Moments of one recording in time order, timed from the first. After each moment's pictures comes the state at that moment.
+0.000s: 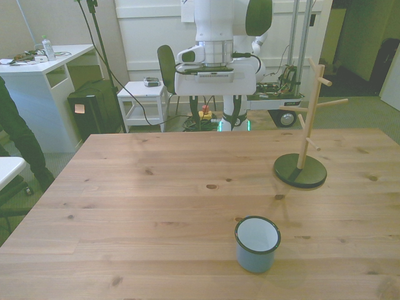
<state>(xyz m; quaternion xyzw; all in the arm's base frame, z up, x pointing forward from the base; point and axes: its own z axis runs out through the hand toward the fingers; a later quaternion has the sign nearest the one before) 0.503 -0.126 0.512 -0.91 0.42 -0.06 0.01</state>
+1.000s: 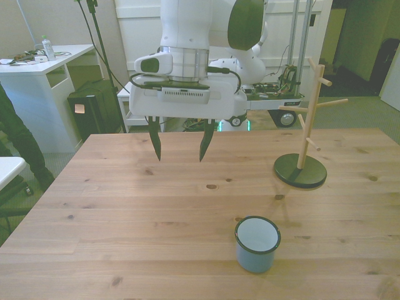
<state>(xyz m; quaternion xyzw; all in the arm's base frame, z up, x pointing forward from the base) 0.647 -0.188 0.524 -0.93 0.35 -0.11 -0.03</state>
